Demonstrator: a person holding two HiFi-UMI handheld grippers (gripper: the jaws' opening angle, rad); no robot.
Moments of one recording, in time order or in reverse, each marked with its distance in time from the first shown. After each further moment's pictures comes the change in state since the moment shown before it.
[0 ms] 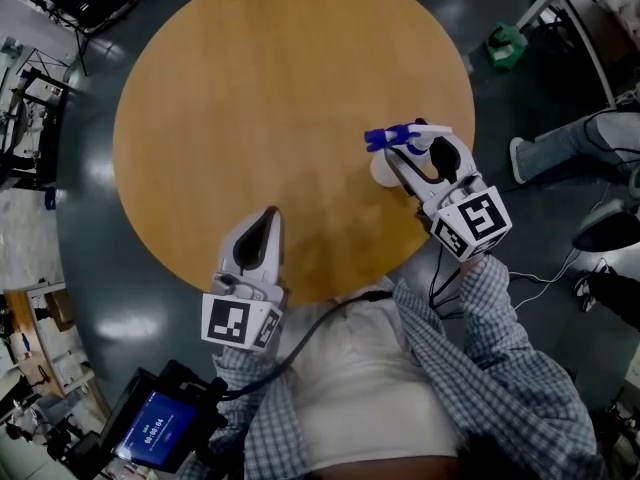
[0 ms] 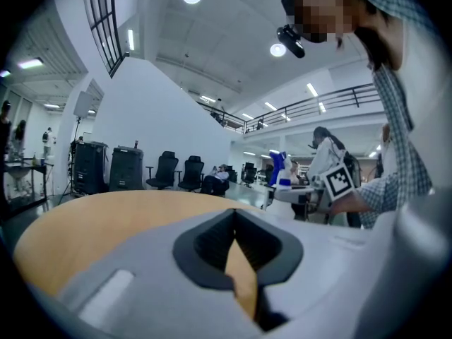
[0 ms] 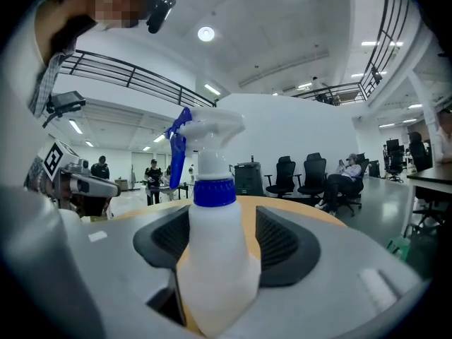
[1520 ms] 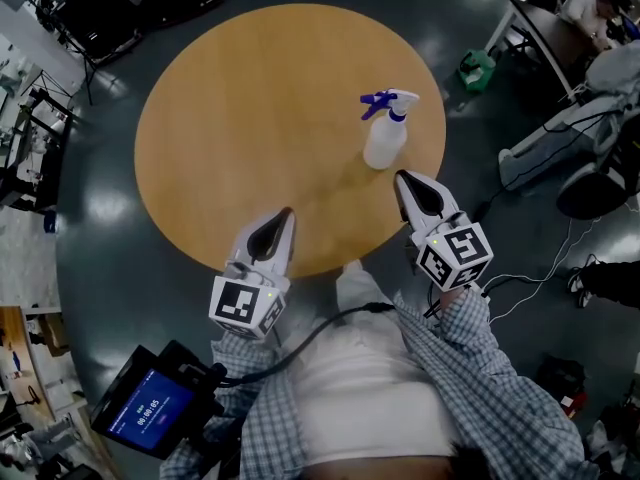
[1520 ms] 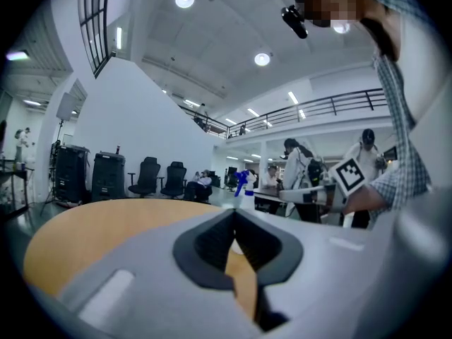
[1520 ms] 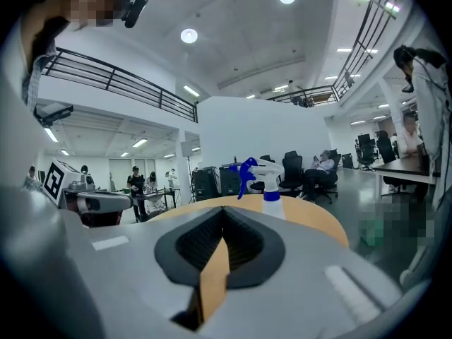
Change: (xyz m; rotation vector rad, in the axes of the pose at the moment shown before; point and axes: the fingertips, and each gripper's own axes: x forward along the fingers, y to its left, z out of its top) left arm 0.015 -0.015 -0.009 0.044 -0.025 -0.130; right arm -0.040 0.017 -0.013 0.125 0.007 -0.154
